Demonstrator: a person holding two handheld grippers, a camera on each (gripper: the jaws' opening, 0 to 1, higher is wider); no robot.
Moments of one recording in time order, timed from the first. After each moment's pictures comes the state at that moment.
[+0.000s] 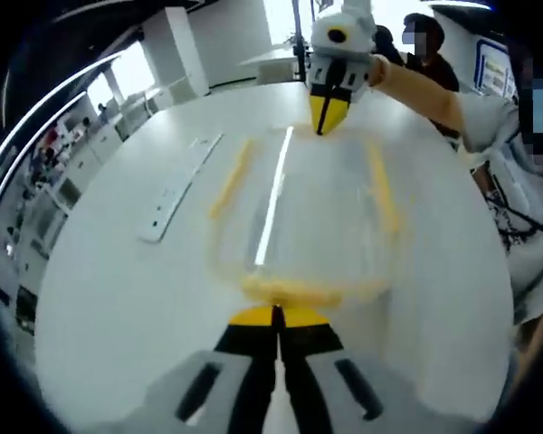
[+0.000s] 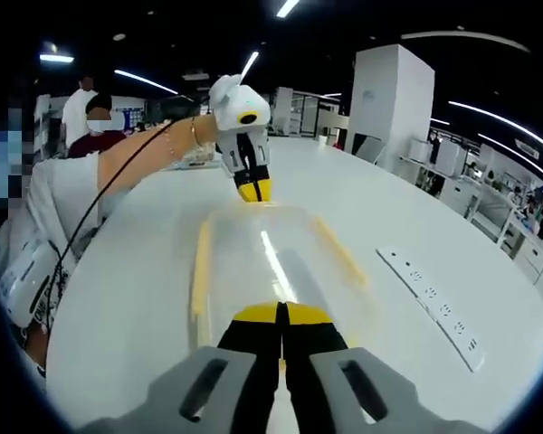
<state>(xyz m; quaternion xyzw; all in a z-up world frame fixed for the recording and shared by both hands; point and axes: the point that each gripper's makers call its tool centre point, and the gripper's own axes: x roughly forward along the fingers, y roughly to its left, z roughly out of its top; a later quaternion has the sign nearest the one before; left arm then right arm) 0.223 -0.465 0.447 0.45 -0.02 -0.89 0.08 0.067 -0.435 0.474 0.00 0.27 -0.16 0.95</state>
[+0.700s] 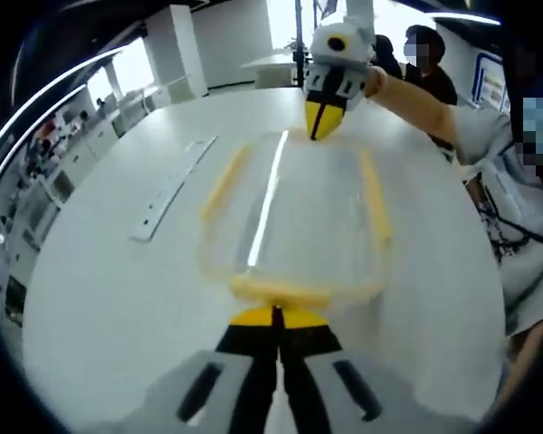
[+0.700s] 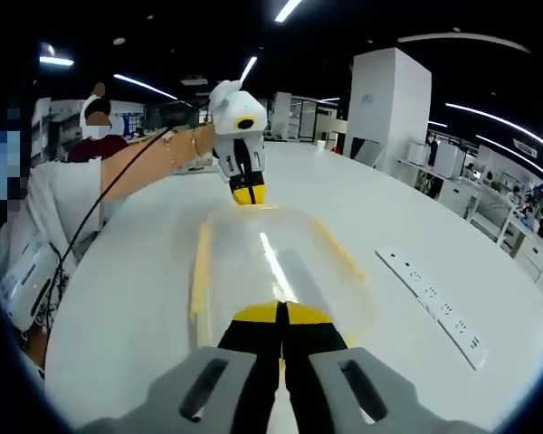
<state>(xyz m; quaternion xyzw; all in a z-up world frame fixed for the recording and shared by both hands) 0.216 -0.464 0.446 0.43 0.00 -0.90 0.08 0.064 -0.439 0.474 0.01 0.25 -0.16 0.95</state>
